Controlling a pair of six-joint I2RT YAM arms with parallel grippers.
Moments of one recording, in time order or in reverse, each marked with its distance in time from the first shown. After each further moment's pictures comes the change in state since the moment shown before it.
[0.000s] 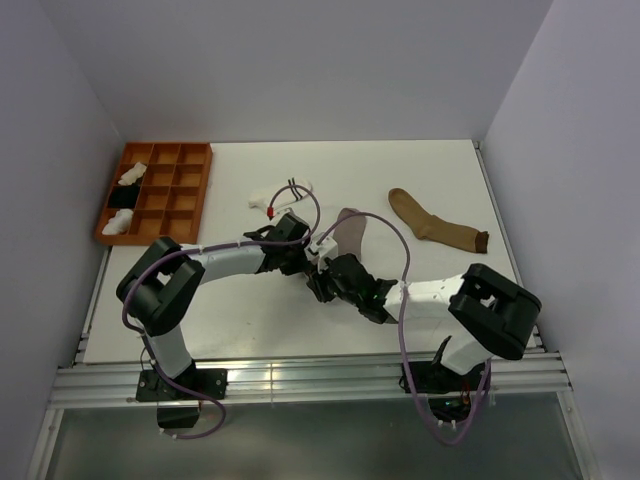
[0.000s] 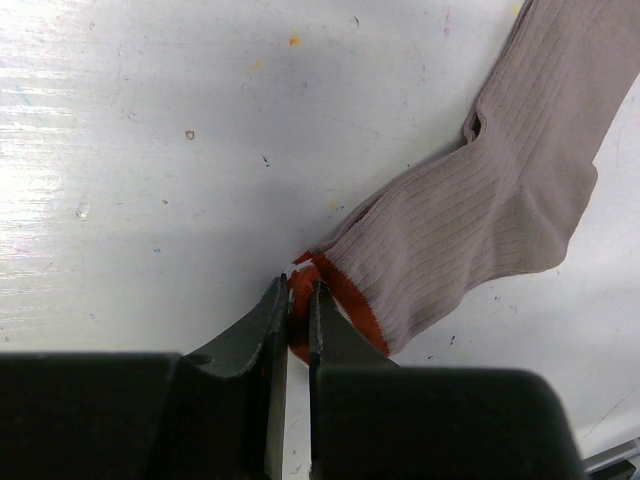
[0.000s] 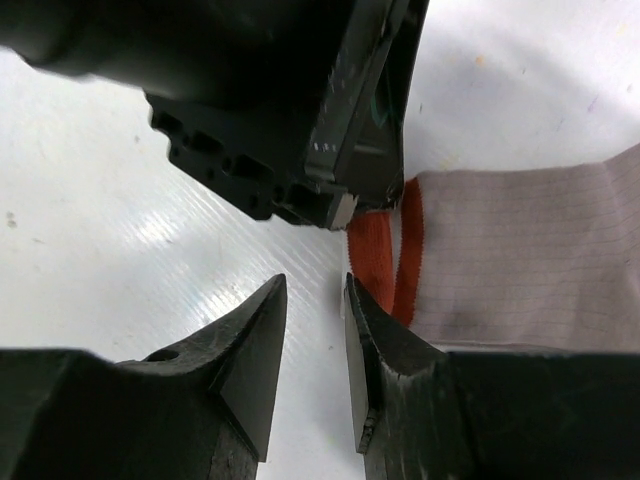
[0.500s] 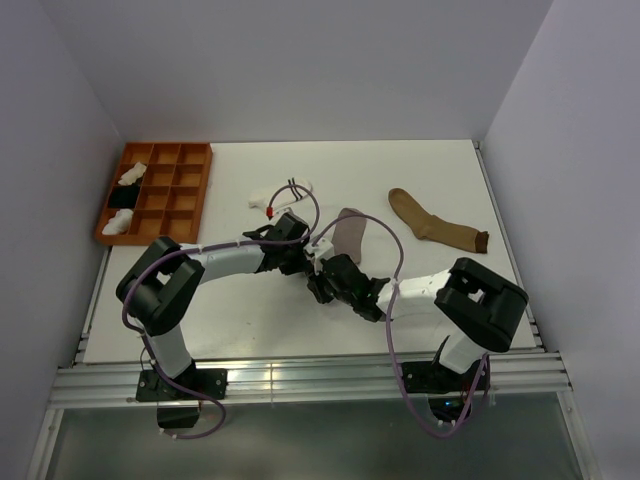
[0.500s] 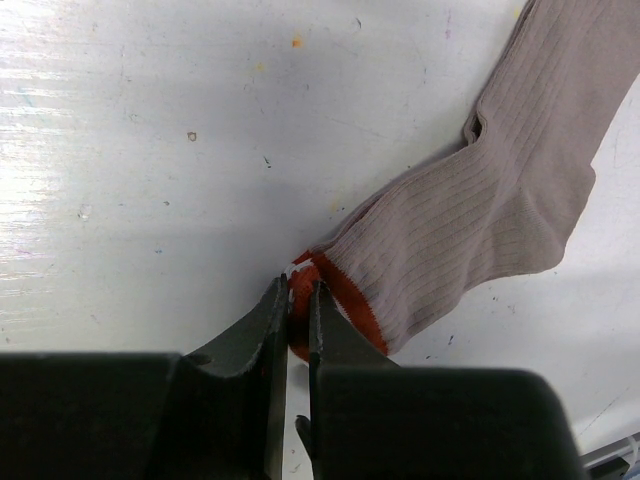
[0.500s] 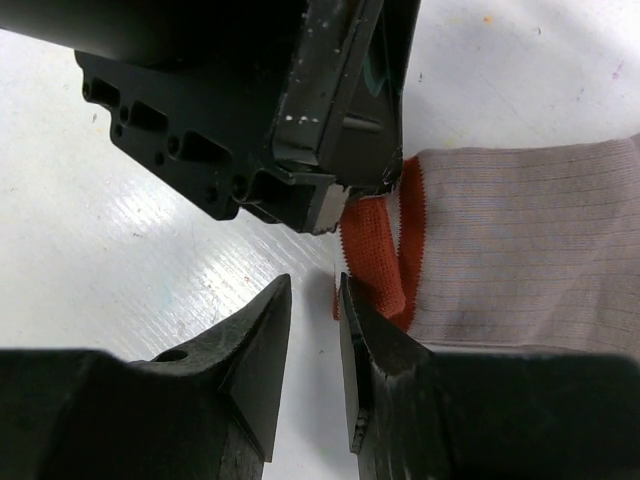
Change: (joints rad) left arm 0.007 0.000 0.000 0.000 0.012 -0.003; right arm 0.000 0.088 0.031 -0.020 0.011 0.002
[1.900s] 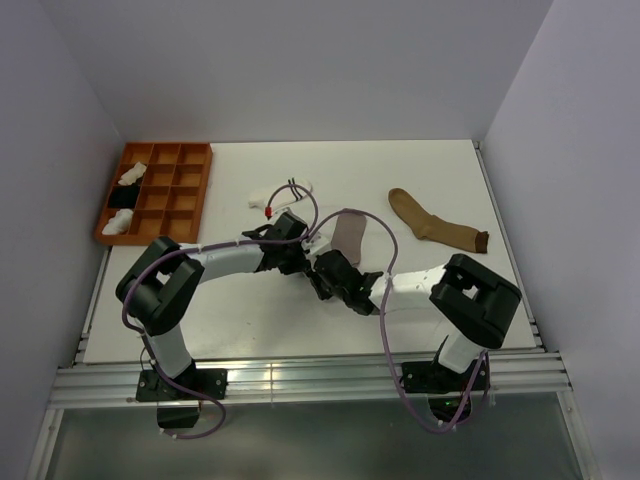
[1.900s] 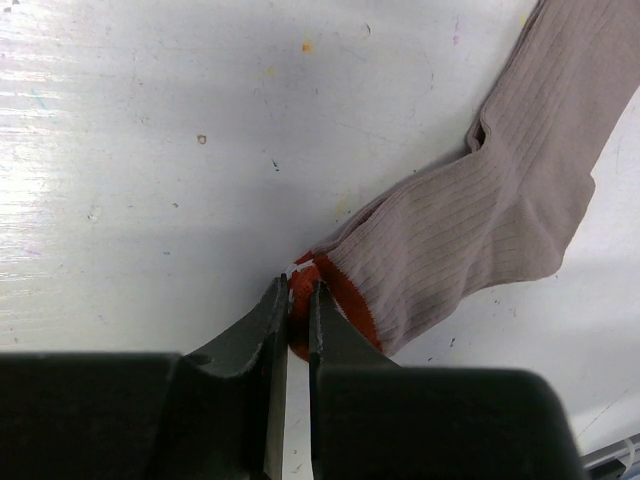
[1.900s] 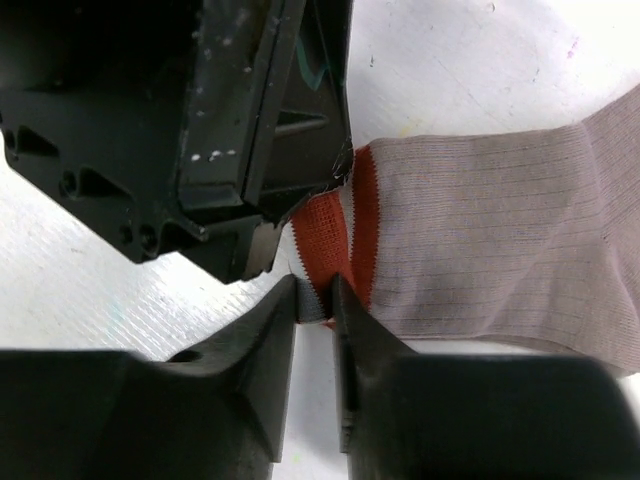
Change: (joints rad) left arm 0.006 0.000 0.000 -0.005 0.003 -0.004; right arm 0.002 0.038 0.088 -0.156 0.084 0.002
